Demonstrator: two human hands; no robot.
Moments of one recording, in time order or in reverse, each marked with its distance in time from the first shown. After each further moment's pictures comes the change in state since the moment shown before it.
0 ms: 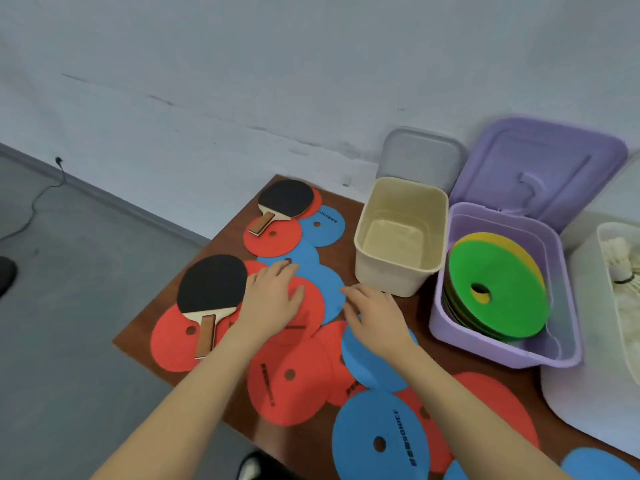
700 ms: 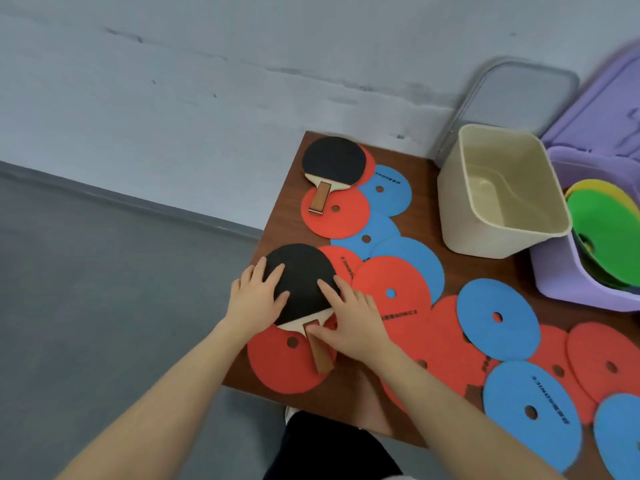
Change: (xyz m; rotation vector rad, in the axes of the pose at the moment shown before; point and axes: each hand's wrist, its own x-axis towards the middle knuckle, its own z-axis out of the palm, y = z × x) left_hand 0.044 -0.272 0.017 0.071 -0.433 0.068; right_hand 0.089 -0.181 0.174 -0.042 -0.210 0.264
